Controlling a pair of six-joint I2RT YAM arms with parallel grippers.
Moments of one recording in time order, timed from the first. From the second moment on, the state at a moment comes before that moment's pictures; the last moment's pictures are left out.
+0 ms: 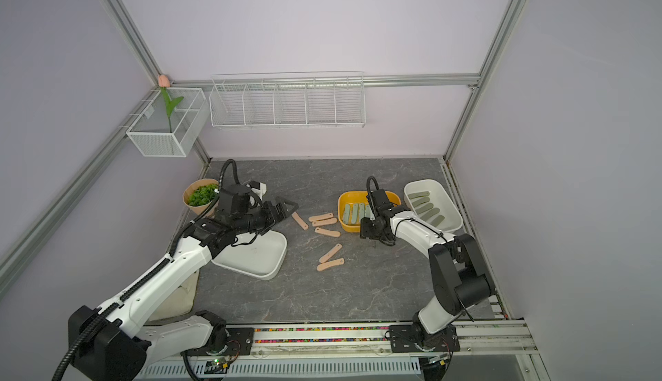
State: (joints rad) left arm -0.49 1.15 0.94 -0.42 0.31 -0.84; right arm 0.40 1.61 1.01 -0.57 -0.08 0.45
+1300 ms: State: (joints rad) left arm -0.52 1.45 0.88 -0.43 0.29 -0.80; right arm 0.43 1.61 1.13 -0.54 -0.22 0.44
